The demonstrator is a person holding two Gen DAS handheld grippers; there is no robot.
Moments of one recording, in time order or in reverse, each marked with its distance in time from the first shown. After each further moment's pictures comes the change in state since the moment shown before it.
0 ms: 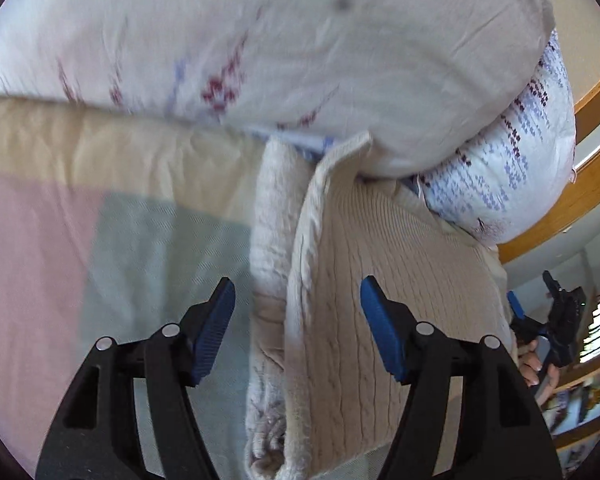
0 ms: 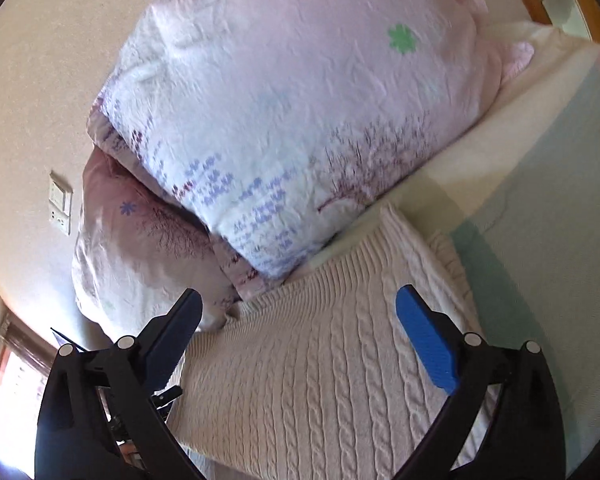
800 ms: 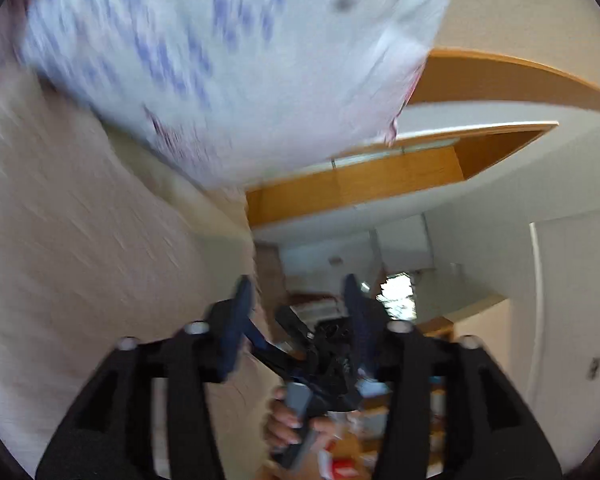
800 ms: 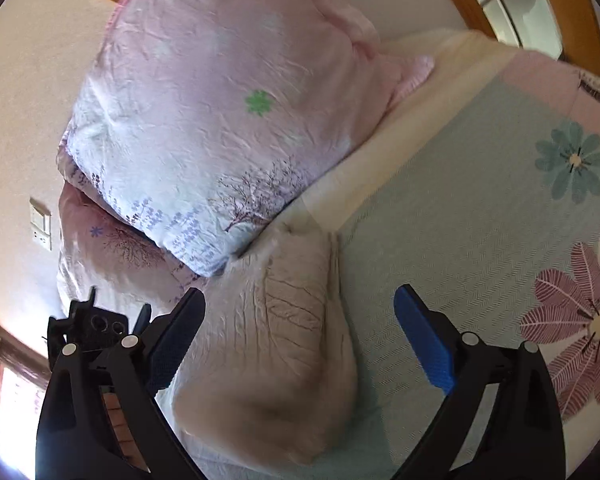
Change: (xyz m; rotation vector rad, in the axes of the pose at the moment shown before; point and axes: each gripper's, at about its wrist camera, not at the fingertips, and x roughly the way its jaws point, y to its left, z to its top) left arm 0.097 -0.276 -0.026 -0.102 0.120 -0.801; right arm -0.078 -0.079 0.041 0.065 0.057 -0.092
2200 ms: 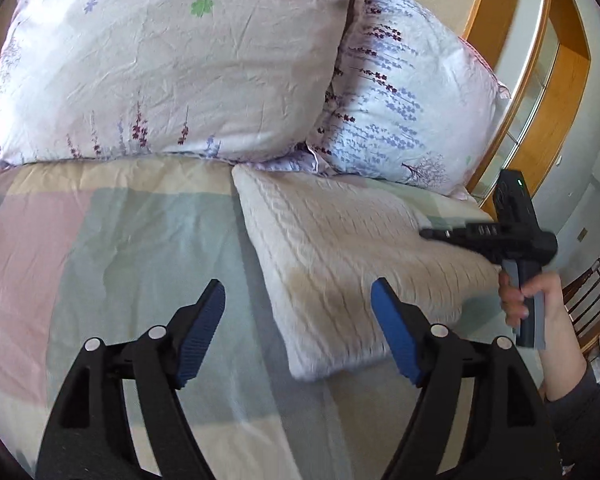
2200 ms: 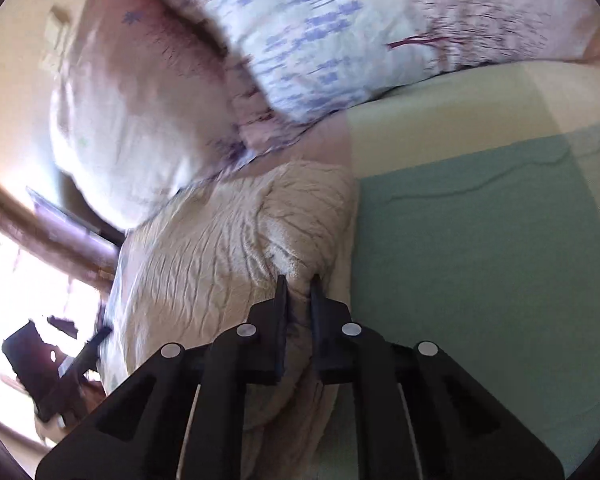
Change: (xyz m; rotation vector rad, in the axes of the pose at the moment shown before) left arm -0.210 -0.038 -0.136 0.515 -0.224 0.900; right arm 0.121 0.116 -0.099 -0.327 0.349 0.001
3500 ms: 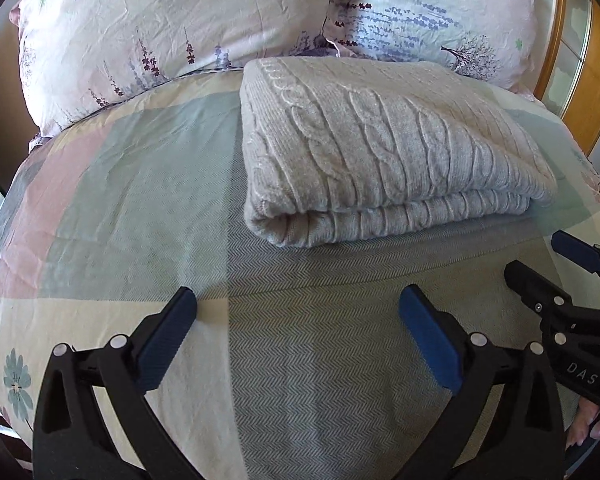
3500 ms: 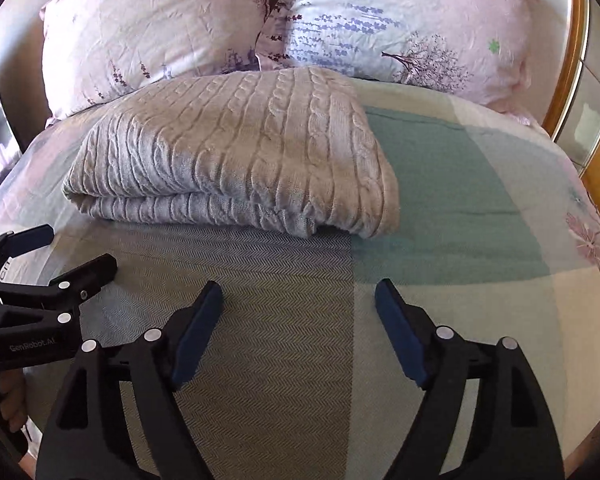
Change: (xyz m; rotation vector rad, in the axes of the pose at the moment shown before) left arm 0.036 -0.053 -0.068 0.099 0.233 0.340; right arm -0.024 0.081 -0.168 -0.337 -0.120 -0.544
